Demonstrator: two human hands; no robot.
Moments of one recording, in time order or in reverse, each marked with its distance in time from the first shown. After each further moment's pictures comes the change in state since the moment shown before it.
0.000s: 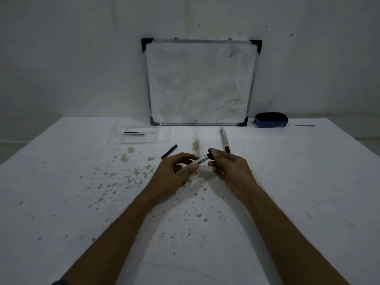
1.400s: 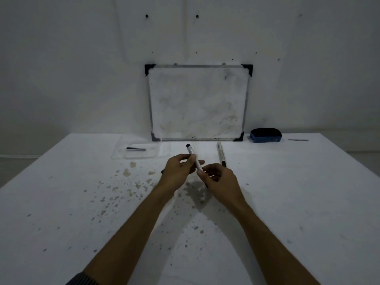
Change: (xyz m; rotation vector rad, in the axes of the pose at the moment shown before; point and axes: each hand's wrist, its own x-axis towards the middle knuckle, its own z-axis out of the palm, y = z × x) left_hand 0.041 0.033 0.019 -0.213 0.150 -0.187; right_hand -0.002 0.008 0.008 -0.630 0.023 -0.314
